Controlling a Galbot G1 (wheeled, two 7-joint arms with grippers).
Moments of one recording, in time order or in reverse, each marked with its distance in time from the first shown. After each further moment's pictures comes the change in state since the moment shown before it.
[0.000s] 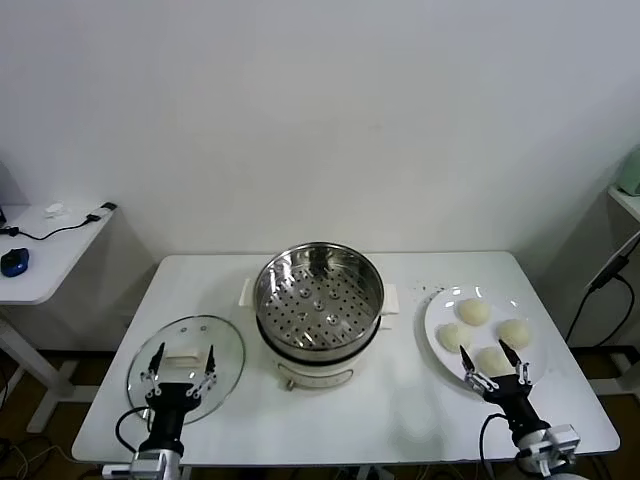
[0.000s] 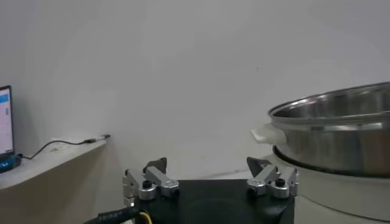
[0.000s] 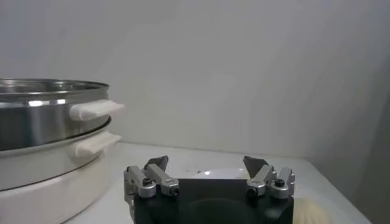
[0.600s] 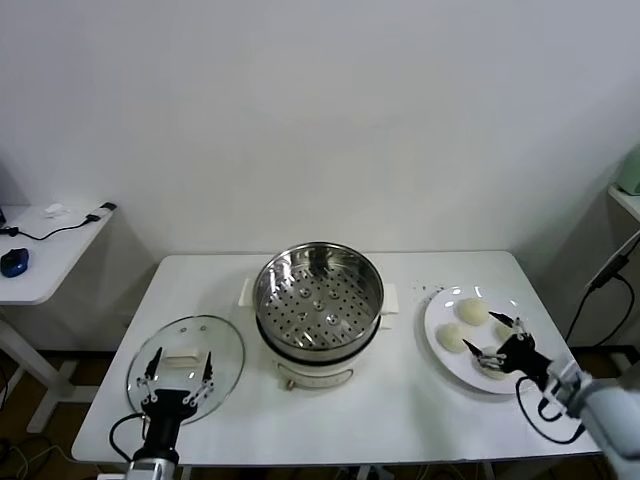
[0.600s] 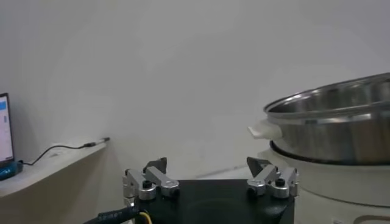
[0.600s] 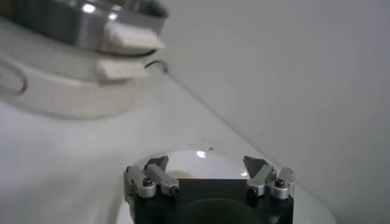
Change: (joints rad) left arm 0.038 0.037 0.004 -0.011 0.005 -0.012 -0.004; right arm 0.467 -0.632 -0.355 -0.244 -0.190 -0.151 -0.436
